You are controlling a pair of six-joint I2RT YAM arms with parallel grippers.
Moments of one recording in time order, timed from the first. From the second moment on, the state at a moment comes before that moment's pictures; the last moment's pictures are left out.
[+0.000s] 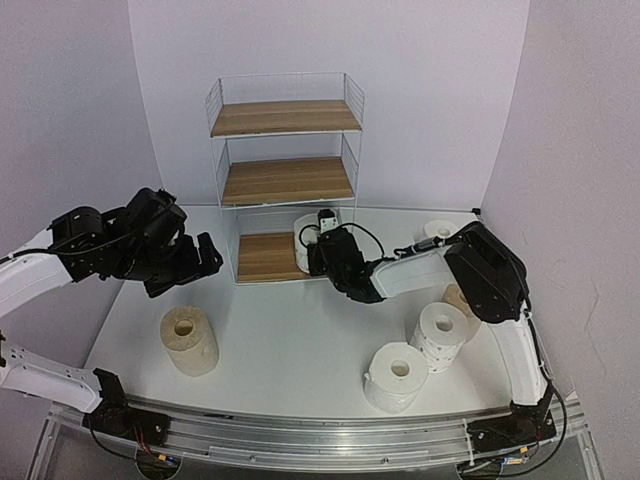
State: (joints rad) left arm -0.92 1.08 1.15 -0.97 -0.36 -1.06; right arm 0.86 2.28 1.49 0.39 0.53 0.25
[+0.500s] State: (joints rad) left arm -0.92 1.07 1.13 -0.97 -0.36 -1.07; right arm 0.85 2.25 1.37 0.43 0.51 0.27
